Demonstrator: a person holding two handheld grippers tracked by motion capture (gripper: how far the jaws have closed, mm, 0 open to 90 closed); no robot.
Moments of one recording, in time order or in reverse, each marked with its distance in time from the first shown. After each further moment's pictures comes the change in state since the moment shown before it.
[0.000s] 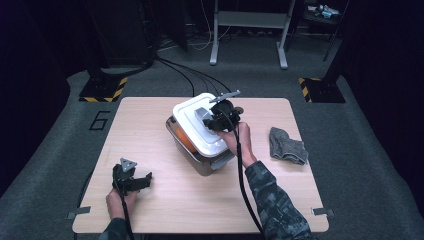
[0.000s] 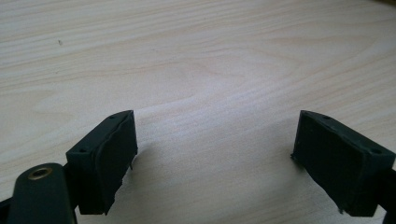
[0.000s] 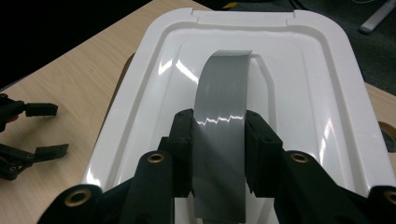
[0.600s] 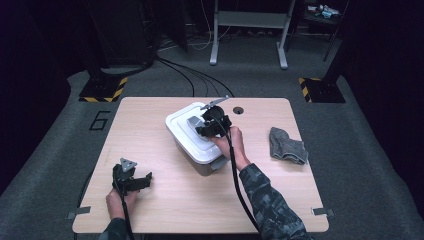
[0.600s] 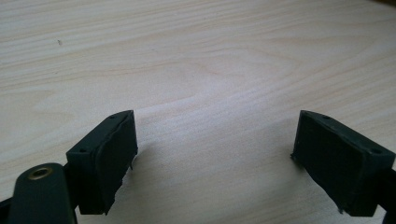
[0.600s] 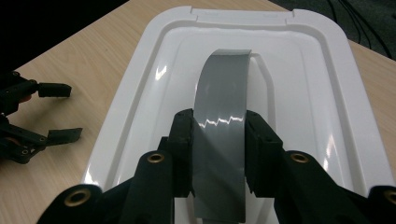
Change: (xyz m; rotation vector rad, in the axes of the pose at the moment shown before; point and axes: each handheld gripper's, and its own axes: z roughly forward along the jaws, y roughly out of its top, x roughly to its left) left arm 0.000 0.000 0.000 -0.004 -0.002 -0.007; right arm 0.015 -0.007 0.025 0.072 0.058 -0.012
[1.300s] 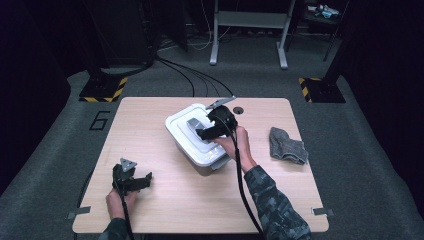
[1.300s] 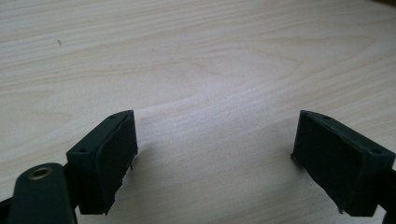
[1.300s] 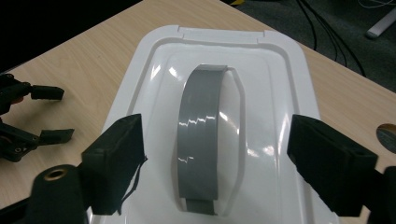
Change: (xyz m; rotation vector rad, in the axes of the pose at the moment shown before) left arm 0.000 0.000 -0.001 0.008 -0.004 0.001; right arm 0.000 -0.004 -0.026 -0.053 -0.054 -0.026
